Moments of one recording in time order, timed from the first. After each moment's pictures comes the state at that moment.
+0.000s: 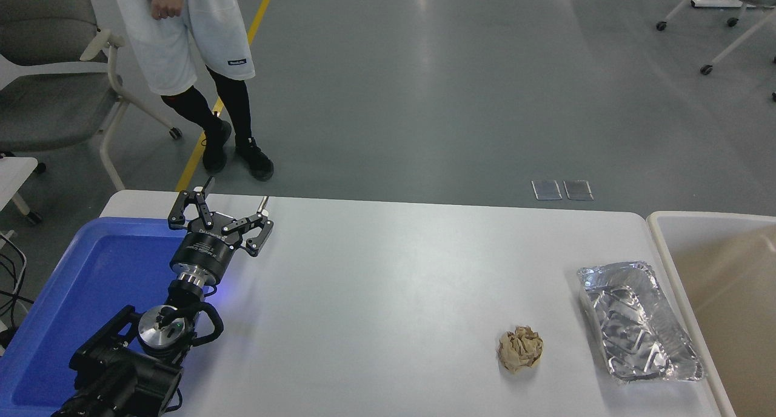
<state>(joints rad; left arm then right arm) -0.46 0.11 -1.18 -0.58 -0.22 -0.66 -0.02 0.64 -0.50 -0.40 0.01 -0.15 -0.07 0.05</state>
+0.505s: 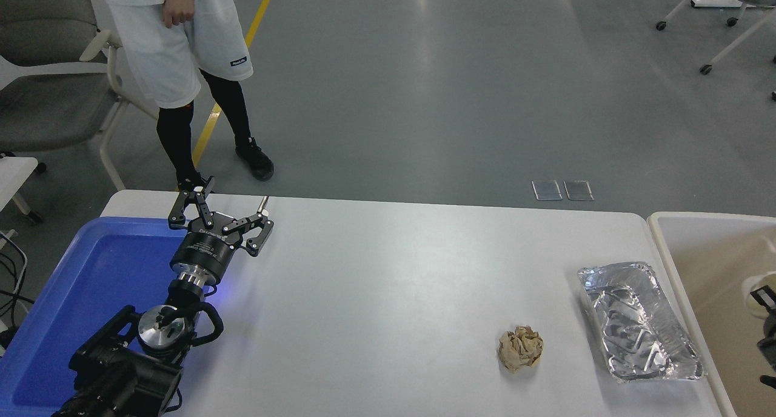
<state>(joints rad) -0.46 0.11 -1.18 -0.58 -0.22 -0.66 -0.02 0.52 -0.38 -0.34 0.01 -0.15 -0.14 0.05</state>
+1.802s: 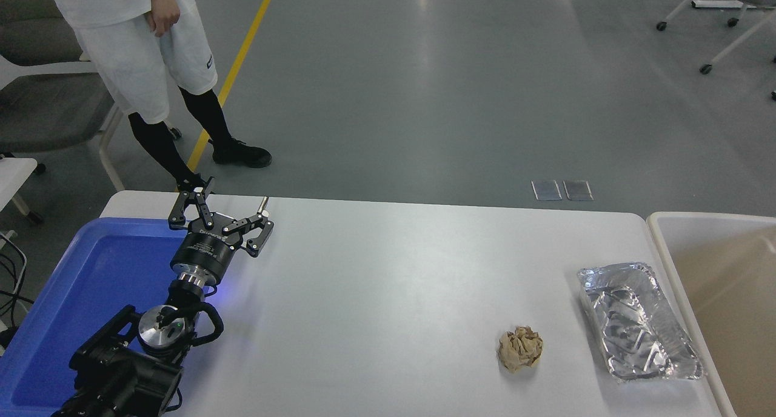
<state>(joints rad) -0.46 0.11 -1.18 -0.58 -0.22 -0.66 -0.02 0.98 -0.90 -0.42 0.60 -0.16 -0.13 0.05</state>
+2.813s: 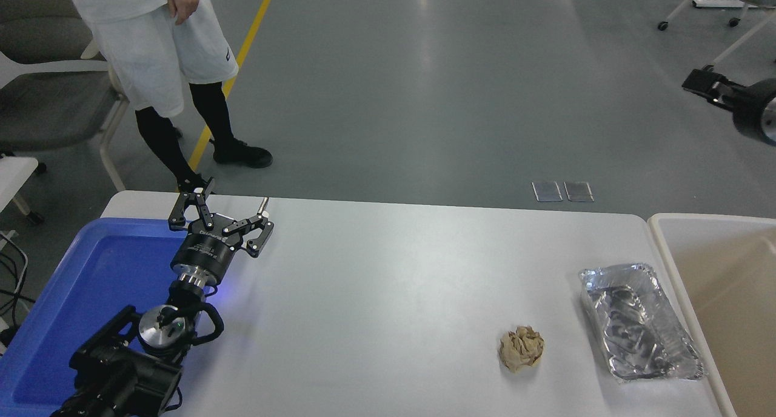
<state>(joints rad) -0.46 0.11 -1.18 -0.58 -0.22 -0.66 -0.02 1.86 -0.58 -1.21 1.04 -0.16 0.10 0.05</state>
